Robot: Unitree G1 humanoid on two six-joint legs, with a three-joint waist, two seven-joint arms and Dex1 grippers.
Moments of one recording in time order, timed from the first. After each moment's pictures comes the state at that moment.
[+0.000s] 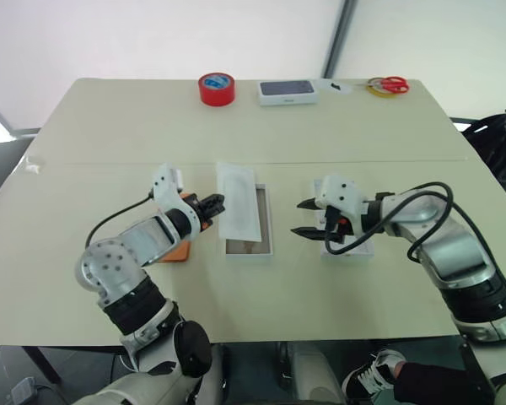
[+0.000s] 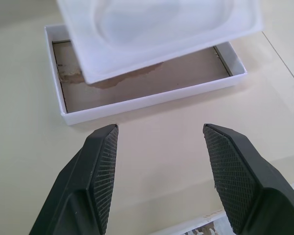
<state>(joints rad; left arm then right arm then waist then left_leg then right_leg) -0.60 -0.16 0.68 -0.41 -0.73 1.61 0.12 -0.52 -0.73 0.21 -0.24 0.17 0.61 1.02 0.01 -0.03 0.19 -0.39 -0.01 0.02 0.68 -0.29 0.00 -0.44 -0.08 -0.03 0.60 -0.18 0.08</state>
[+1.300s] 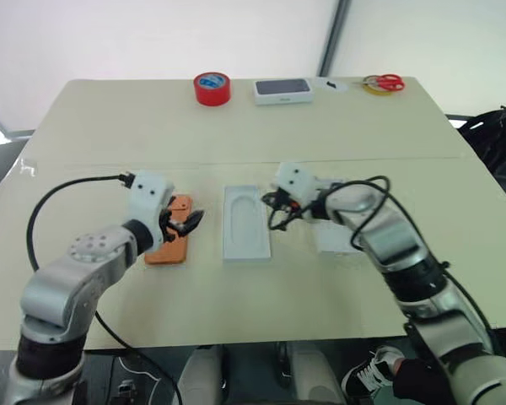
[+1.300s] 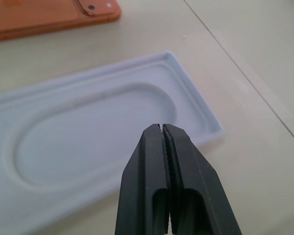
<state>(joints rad) -0.22 0.61 0.11 -0.59 -0.51 0.99 -0.30 -0.73 -0.41 0.38 -0.10 0.03 0.75 0.75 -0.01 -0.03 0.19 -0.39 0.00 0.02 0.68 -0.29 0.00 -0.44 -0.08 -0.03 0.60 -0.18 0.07</state>
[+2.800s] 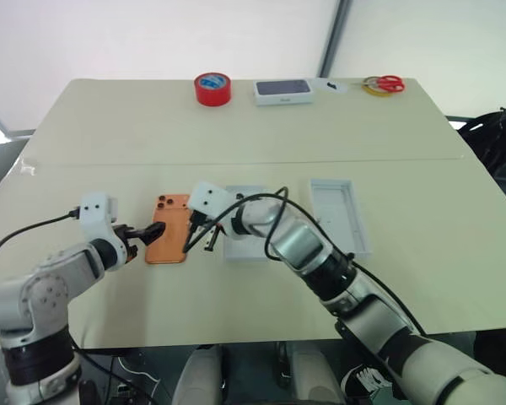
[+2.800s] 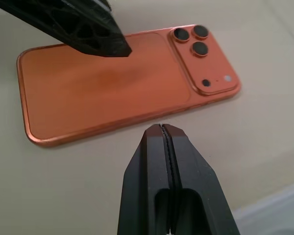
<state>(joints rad) -0.28 0.45 0.49 -0.36 -0.71 1.38 -0.12 -0.85 -0.01 0.56 0.19 -0.10 0.77 0.66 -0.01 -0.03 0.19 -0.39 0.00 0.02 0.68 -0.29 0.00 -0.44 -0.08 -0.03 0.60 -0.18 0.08</state>
